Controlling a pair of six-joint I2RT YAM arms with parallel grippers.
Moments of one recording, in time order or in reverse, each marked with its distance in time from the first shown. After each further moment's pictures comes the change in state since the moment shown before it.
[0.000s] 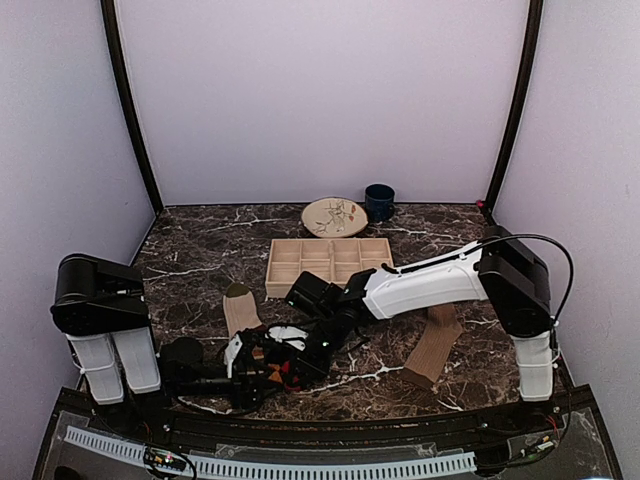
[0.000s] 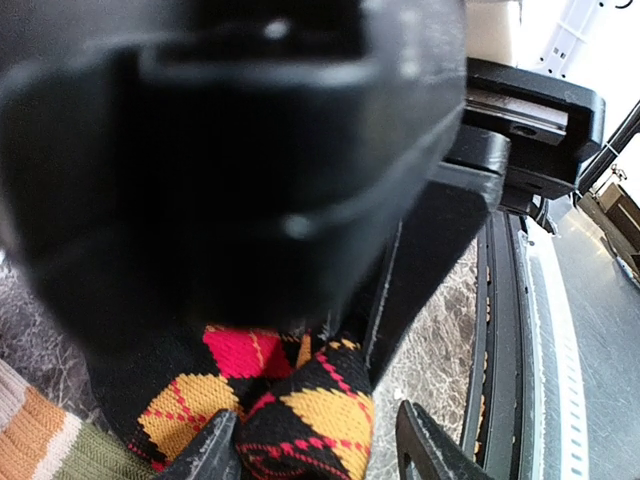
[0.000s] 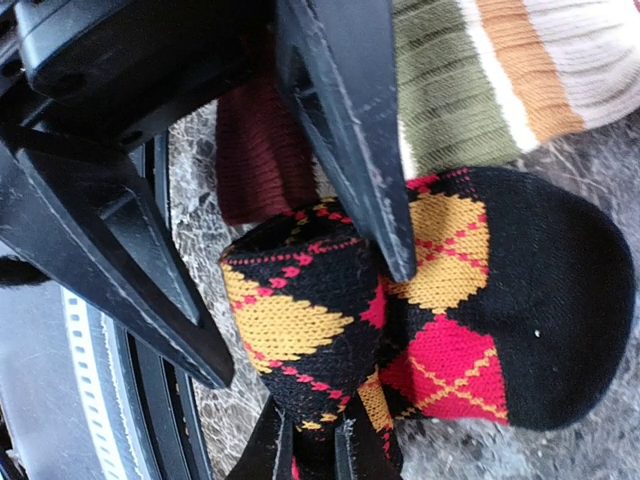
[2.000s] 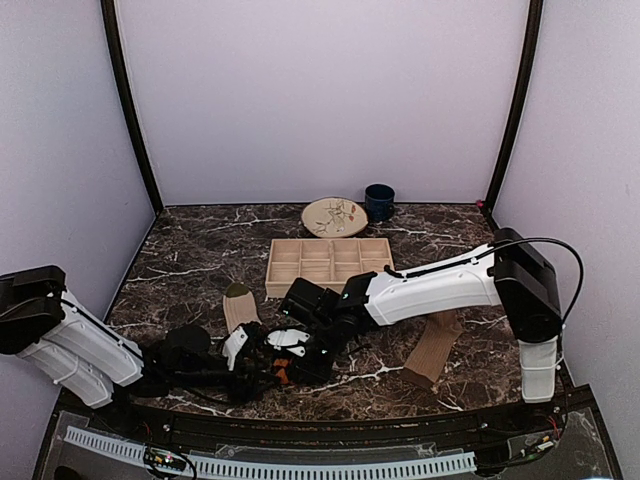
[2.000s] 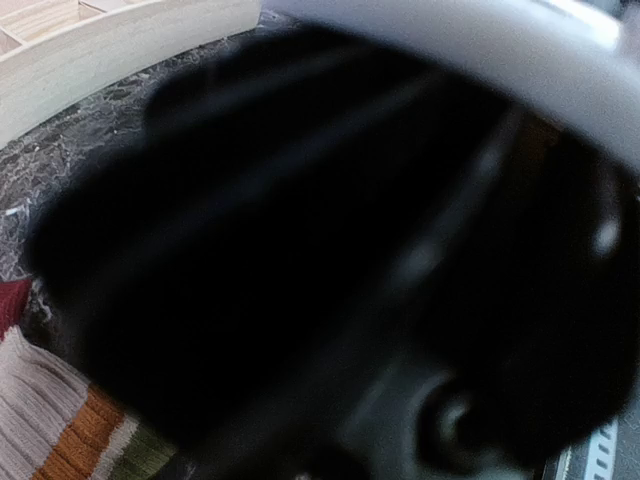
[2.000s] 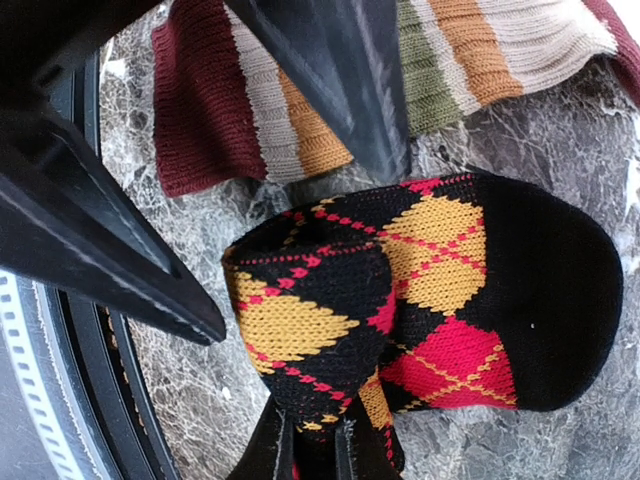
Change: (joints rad) left arm 0.001 -0.444 0.088 -0.683 -0.090 0.089; right arm 0.063 -0.042 0.008 -0.071 0.254 -0.013
